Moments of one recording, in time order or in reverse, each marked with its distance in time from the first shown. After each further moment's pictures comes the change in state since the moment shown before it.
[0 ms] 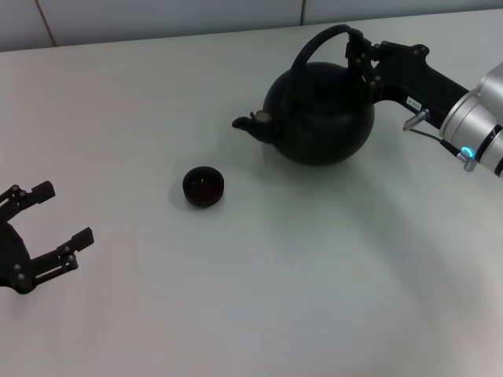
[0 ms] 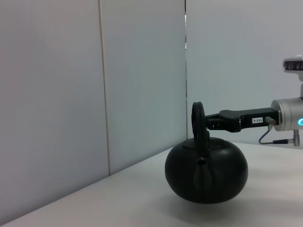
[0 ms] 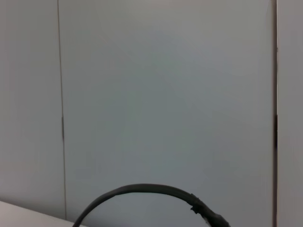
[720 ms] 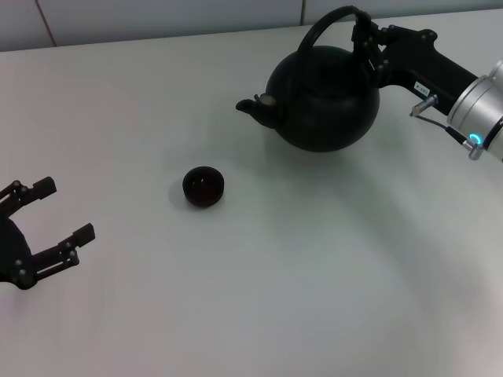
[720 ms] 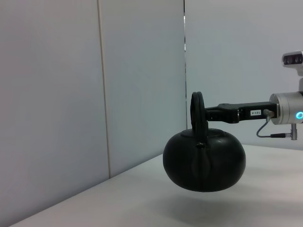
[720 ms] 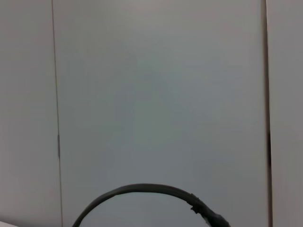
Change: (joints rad) left arm -0.010 0.000 -0.002 0.002 0.000 -0.002 -0.001; right arm -0.002 0.003 0.010 -0.056 -0.006 -0.024 0.067
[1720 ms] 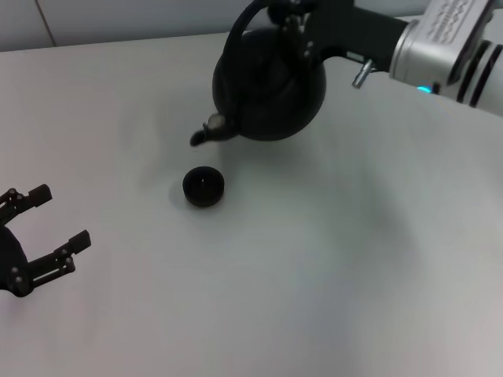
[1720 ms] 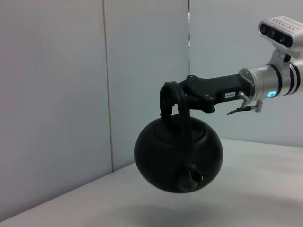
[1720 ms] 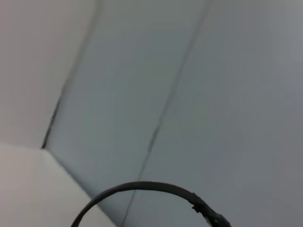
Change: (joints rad) left arm 0.018 0.000 0.000 0.000 0.000 -0.002 -0.001; right arm 0.186 -0.004 -0.002 -0.098 -0.283 0.001 -0.110
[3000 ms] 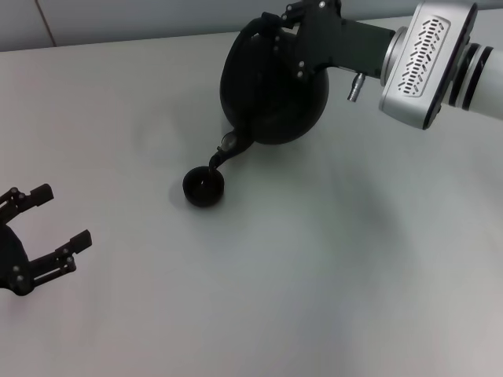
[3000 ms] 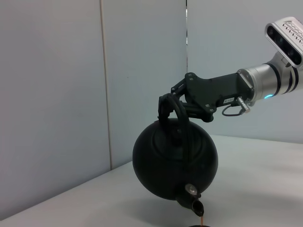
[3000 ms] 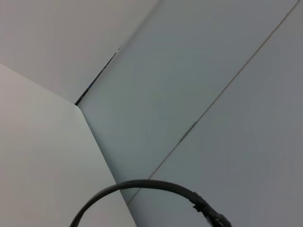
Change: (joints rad) left arm -0.006 0.004 0.009 0.000 0.004 -0.007 0.000; right arm 0.026 -0.003 0.014 0.019 -0.081 0.004 -0.317
